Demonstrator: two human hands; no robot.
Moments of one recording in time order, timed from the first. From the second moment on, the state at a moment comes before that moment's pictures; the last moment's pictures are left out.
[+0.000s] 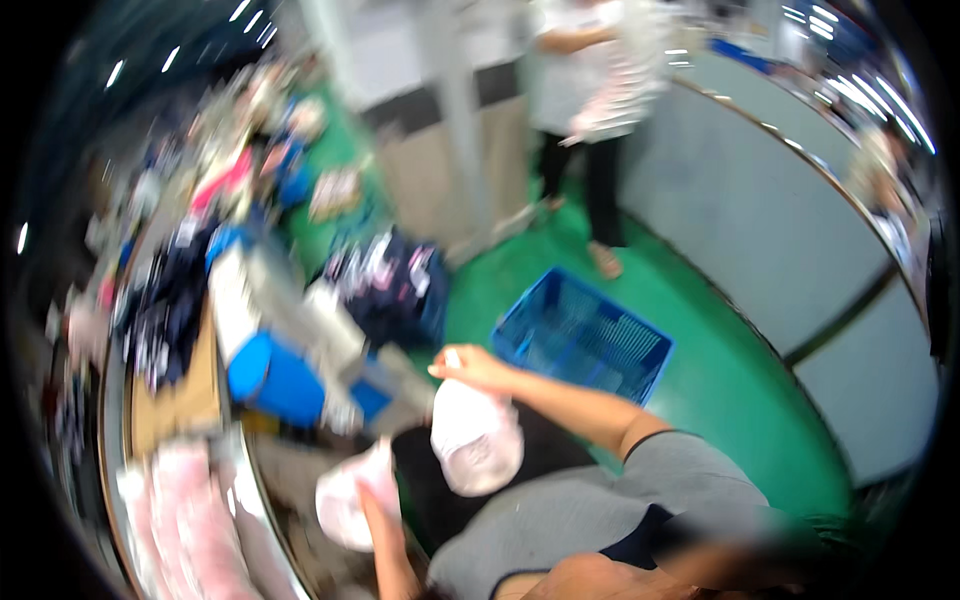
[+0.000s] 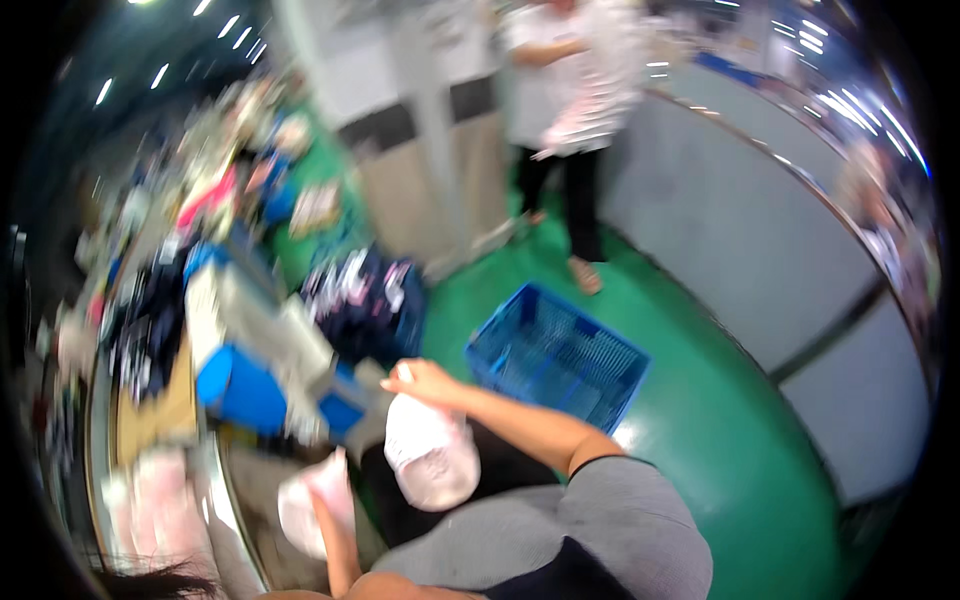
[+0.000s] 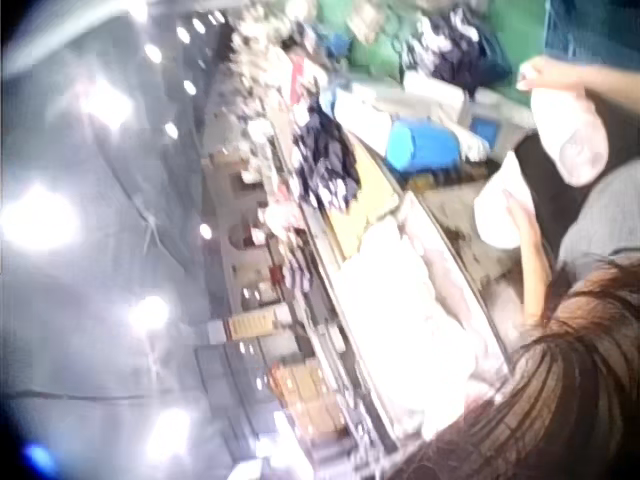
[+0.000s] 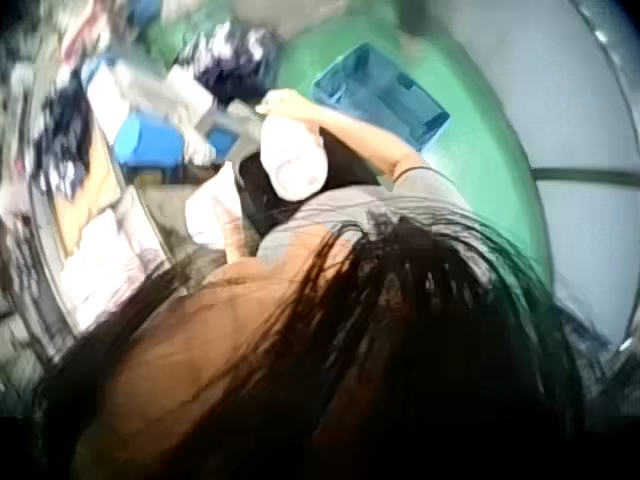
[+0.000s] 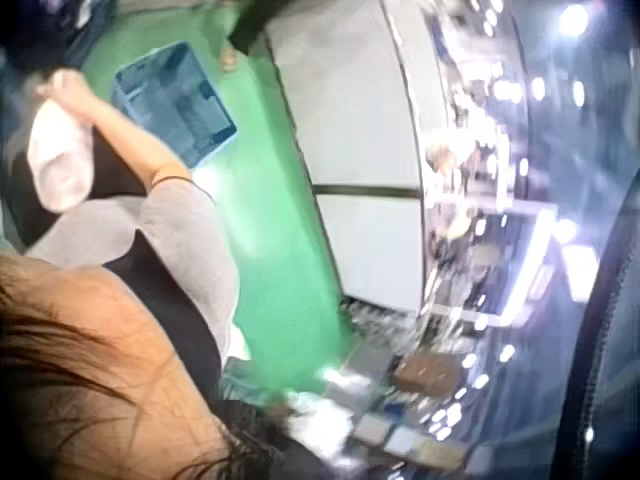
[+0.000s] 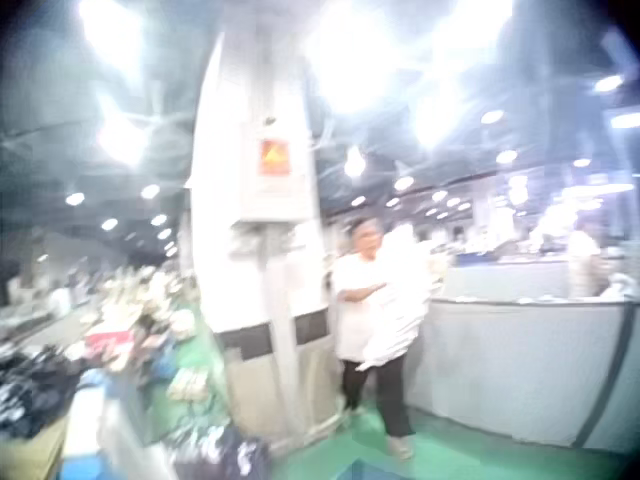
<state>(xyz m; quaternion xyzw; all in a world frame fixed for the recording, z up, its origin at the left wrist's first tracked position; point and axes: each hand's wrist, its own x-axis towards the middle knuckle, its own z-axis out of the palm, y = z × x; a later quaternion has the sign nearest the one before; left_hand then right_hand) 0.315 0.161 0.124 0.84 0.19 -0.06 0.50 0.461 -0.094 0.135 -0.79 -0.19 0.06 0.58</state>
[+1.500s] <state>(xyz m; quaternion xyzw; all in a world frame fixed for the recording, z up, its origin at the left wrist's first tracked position) 0.349 0.086 0.168 0.58 0.23 0.07 0.78 0.467 -0.003 0.109 -0.62 0.07 0.15 0.77</state>
